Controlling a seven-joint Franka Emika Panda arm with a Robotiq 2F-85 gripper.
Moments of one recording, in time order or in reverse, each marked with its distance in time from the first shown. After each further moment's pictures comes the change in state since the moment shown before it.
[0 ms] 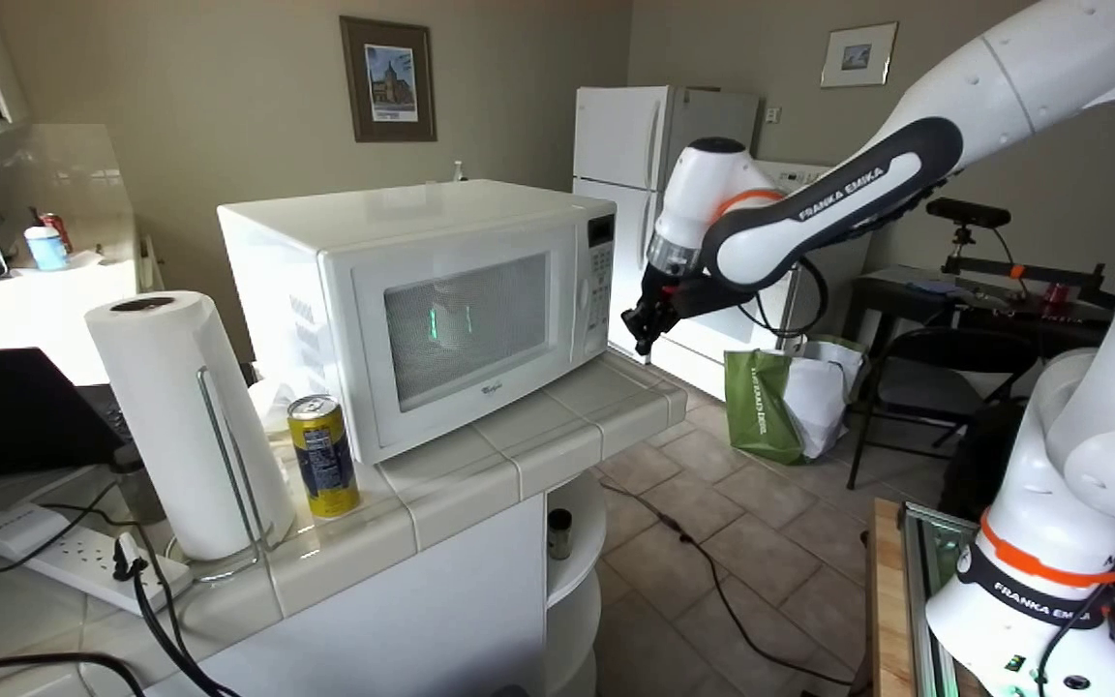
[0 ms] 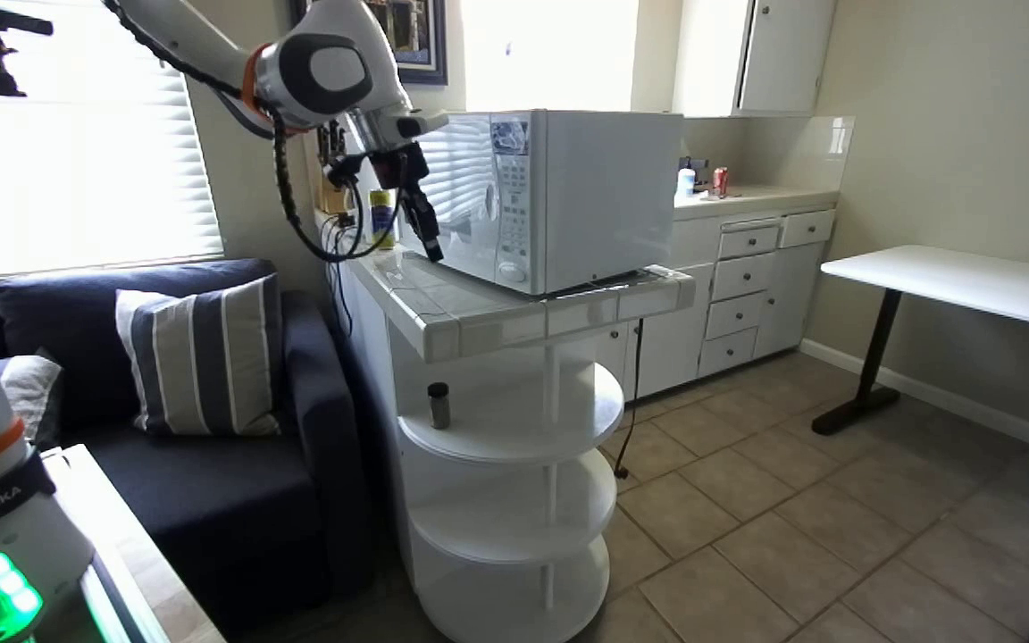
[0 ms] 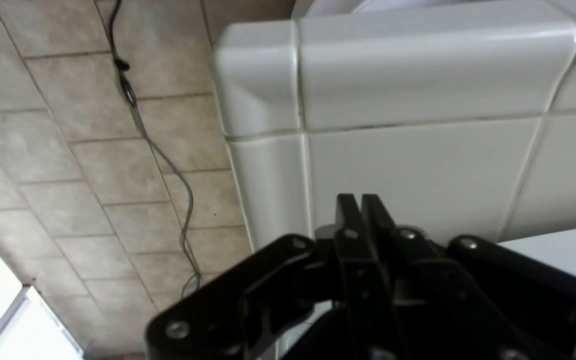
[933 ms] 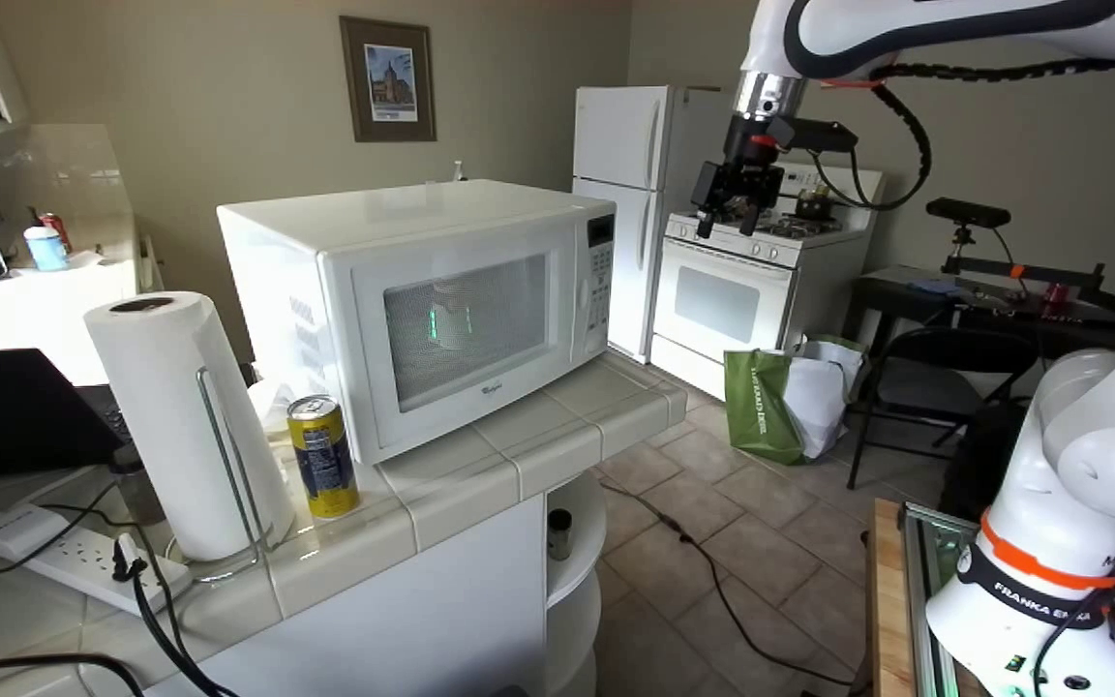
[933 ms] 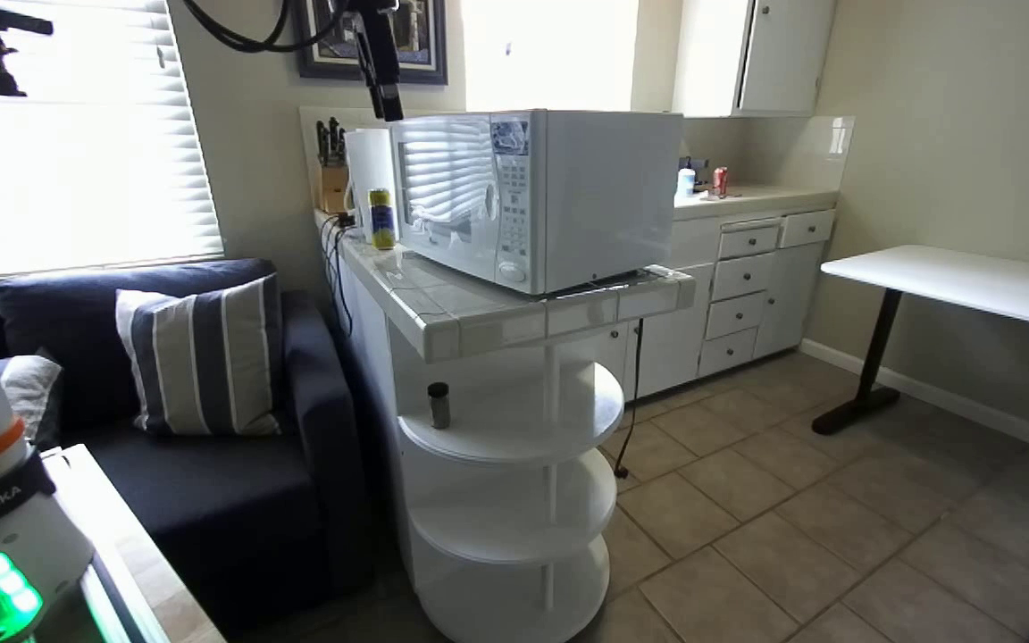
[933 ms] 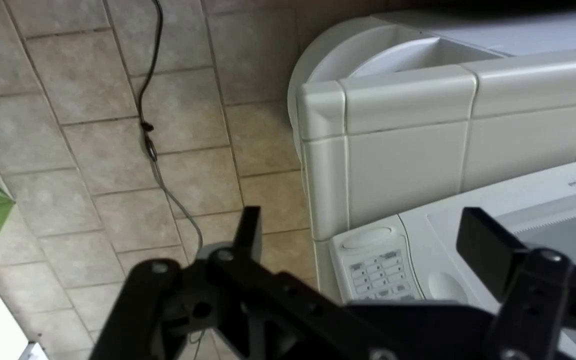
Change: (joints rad) arm -0.045 -0.267 -0.088 0.283 0.192 -0.650 -0.250
